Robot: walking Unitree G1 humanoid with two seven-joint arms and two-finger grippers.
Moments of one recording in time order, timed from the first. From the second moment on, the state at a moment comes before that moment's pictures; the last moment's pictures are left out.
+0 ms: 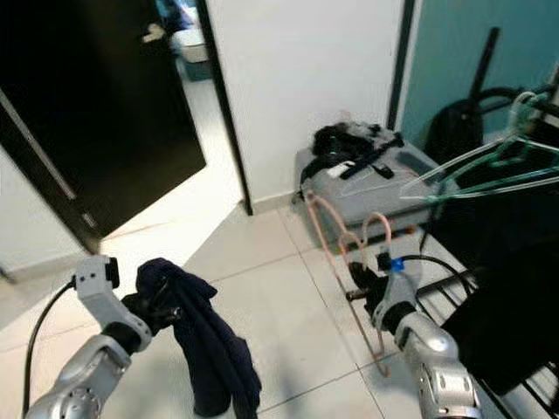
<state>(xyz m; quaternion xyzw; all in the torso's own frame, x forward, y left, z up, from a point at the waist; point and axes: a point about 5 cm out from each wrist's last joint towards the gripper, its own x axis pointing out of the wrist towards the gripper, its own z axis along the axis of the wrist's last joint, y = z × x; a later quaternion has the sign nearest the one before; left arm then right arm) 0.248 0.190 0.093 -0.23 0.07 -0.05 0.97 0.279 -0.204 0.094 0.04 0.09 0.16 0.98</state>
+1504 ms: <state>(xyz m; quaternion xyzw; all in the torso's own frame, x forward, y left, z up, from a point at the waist) 0.248 0.190 0.093 -0.23 0.07 -0.05 0.97 0.279 -0.201 0.095 0.04 0.09 0.18 0.98</state>
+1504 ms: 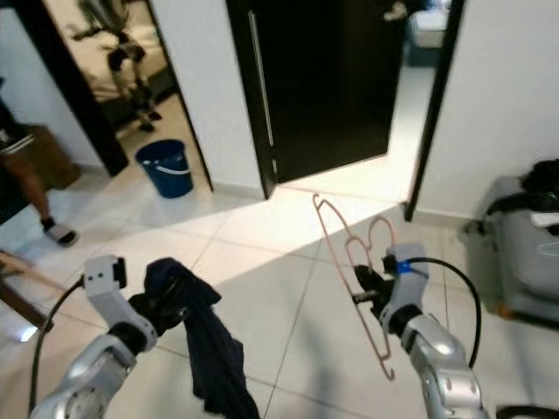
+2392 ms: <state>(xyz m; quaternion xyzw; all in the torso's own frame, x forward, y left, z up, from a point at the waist) 0.250 0.185 0.097 -0.22 0.07 -0.07 0.97 0.278 -0.205 0.096 0.04 0.09 0.18 0.98</state>
